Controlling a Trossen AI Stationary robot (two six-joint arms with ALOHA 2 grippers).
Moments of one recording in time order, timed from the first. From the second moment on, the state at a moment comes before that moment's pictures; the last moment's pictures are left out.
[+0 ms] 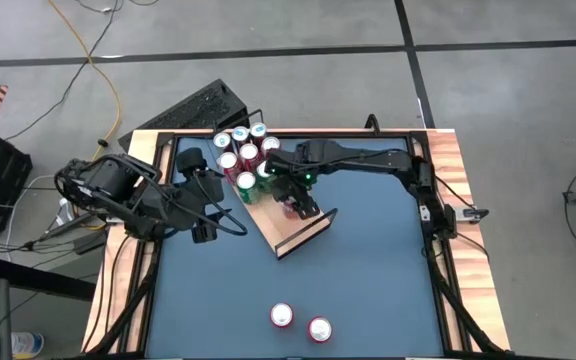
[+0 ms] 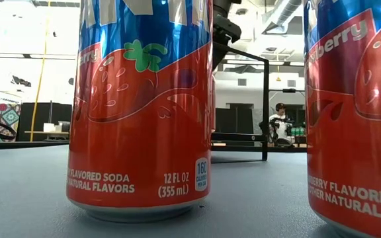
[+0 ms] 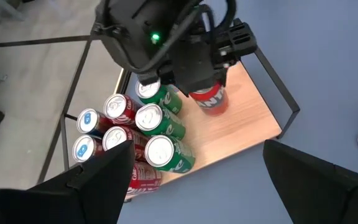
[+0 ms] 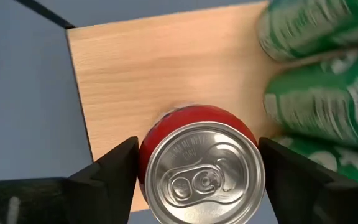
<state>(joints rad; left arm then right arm) -0.39 1.54 2.14 -1.54 -0.63 -0.28 -0.15 2.11 2.09 -1.25 -0.08 -0.55</state>
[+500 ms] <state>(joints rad) -0.39 1.54 2.14 -1.54 -0.63 -0.27 -0.23 2.11 2.09 -1.29 -0.08 -0.42</state>
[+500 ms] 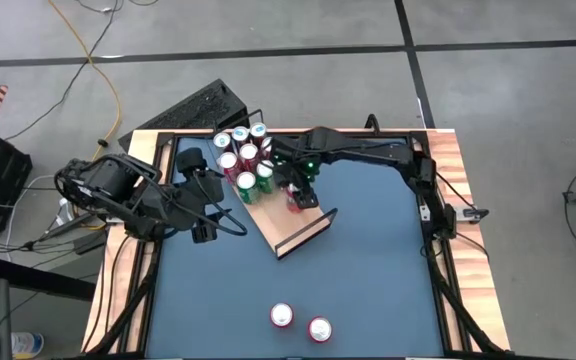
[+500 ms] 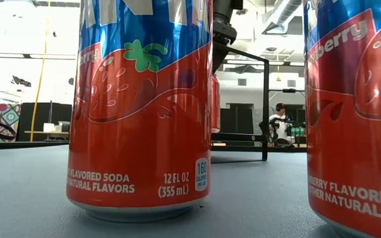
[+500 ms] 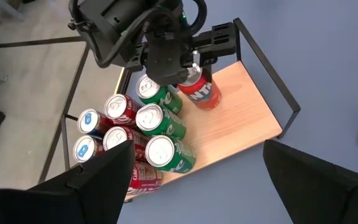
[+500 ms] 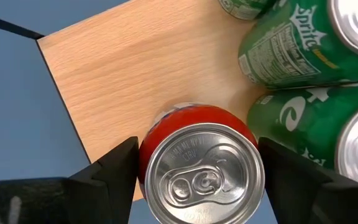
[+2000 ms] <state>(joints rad) -0.39 1.54 2.14 -1.54 -0.64 -0.27 -0.24 2.09 2.13 -1.42 -0.08 -0.42</state>
